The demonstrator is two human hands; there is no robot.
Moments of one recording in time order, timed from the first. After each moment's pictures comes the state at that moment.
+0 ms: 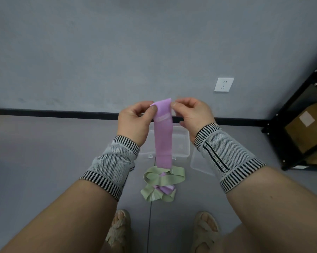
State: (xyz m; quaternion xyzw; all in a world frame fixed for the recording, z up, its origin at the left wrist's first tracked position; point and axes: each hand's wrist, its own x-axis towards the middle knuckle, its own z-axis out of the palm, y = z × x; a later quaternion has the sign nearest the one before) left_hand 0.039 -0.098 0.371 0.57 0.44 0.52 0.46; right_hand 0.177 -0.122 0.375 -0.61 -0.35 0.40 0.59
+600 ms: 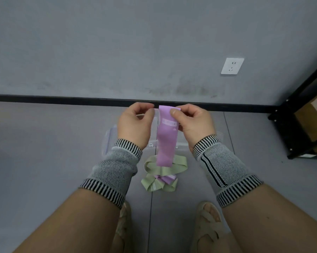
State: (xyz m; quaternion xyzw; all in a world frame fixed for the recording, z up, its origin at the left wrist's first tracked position) left_hand 0.031 -0.093 0.313 0.59 0.53 0.45 0.42; right_hand 0.159 -0.126 0.304 -0.62 -0.37 0.37 0.58
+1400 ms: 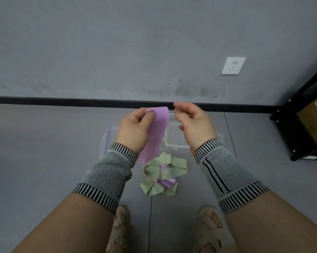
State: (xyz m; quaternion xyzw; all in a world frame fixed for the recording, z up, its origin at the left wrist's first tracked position) left_hand 0.036 -0.074 0.302 0.58 0.50 0.40 0.50; right_hand 0.170 -0.111 0.303 -0.63 -0.36 0.39 0.57
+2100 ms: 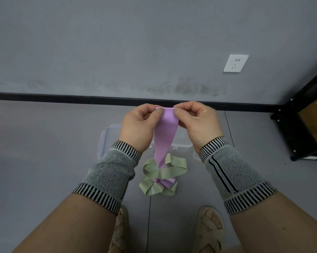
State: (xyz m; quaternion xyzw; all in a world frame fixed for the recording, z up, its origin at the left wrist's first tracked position) left_hand 0.047 -0.066 0.302 0.57 0.46 0.43 0.54; right_hand 0.177 -0.102 0.301 -0.61 -0.38 0.37 0.58
